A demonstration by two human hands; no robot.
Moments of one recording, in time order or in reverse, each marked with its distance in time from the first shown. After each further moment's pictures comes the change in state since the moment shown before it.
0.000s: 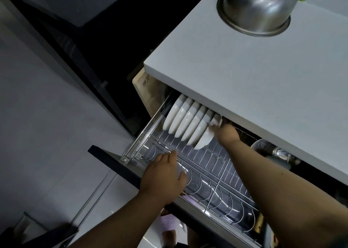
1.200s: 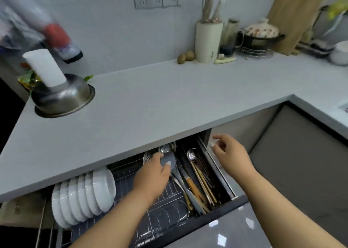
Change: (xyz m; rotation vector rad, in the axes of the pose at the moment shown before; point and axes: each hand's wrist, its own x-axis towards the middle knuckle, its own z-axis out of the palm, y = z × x) left_hand -0.039 0.267 -0.016 -0.083 -0.170 0.694; right_hand -0.323 0.224 -0.199 0.375 0.836 0.063
